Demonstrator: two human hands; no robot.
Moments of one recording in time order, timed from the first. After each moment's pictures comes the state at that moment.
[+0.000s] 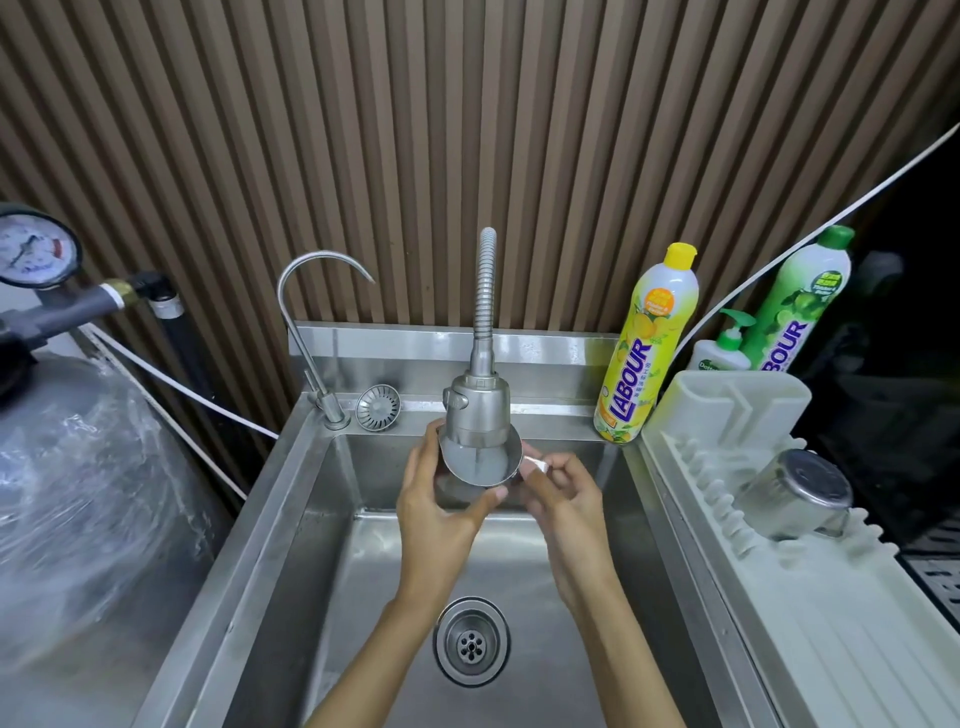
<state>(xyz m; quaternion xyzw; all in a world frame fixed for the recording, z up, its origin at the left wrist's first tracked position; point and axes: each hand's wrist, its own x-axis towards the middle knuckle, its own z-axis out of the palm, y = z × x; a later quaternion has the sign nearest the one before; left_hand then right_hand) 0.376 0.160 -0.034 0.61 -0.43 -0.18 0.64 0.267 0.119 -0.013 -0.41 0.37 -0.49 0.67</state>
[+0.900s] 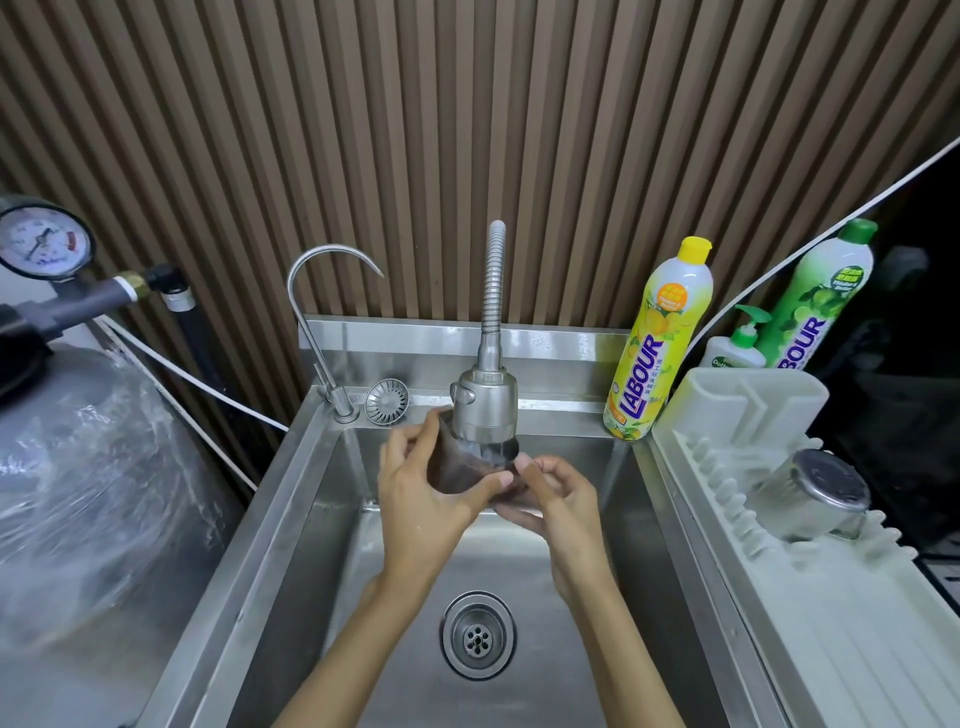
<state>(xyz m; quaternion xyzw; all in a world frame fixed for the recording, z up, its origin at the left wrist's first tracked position) 0.388 0.165 -0.015 0.70 -0.44 -0.07 0.55 0.271 0.120 -0.016 -0.43 0.40 -0.45 0.68</state>
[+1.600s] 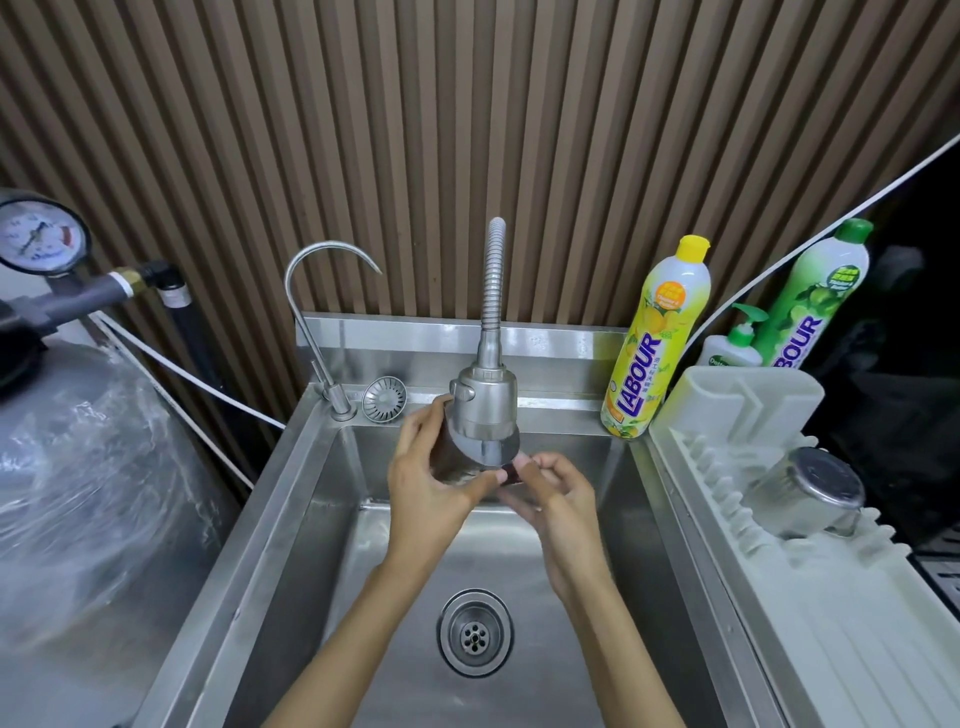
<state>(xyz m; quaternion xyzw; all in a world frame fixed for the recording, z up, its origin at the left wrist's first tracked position) 0.392 0.156 -0.016 0.64 -0.46 -0.13 0.60 0.275 0.119 -0.016 -0.40 0.38 -0.46 0.69</state>
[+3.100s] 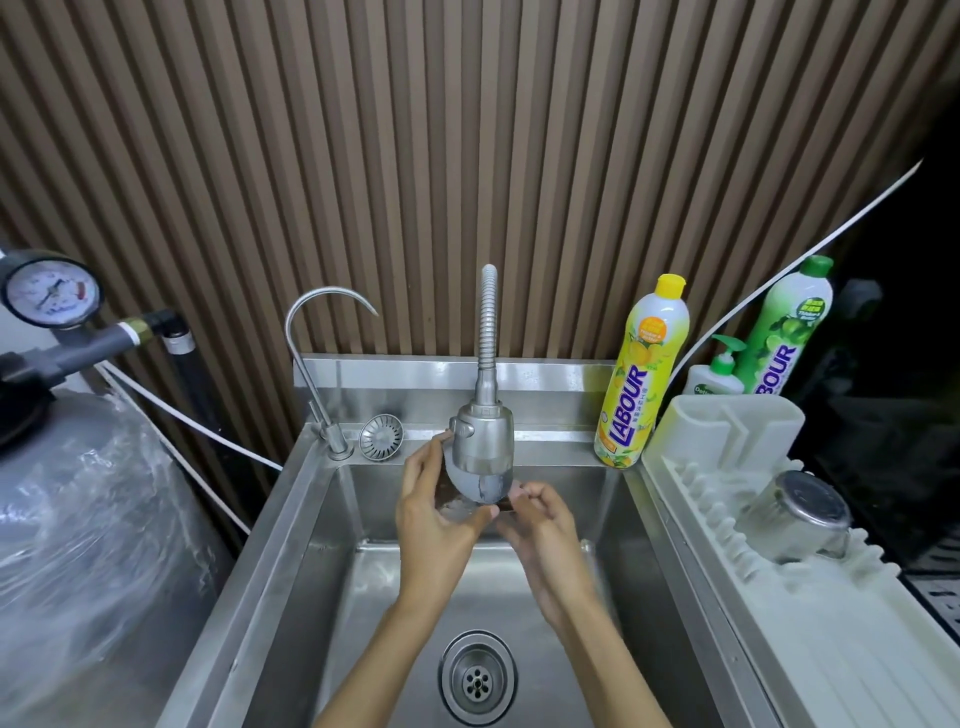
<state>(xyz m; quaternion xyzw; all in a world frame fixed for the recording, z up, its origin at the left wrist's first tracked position) 0.389 0.152 -0.026 0.64 -0.46 -0.13 0.60 0.287 0.109 -0.032 -0.36 0.33 -0.47 0.74</state>
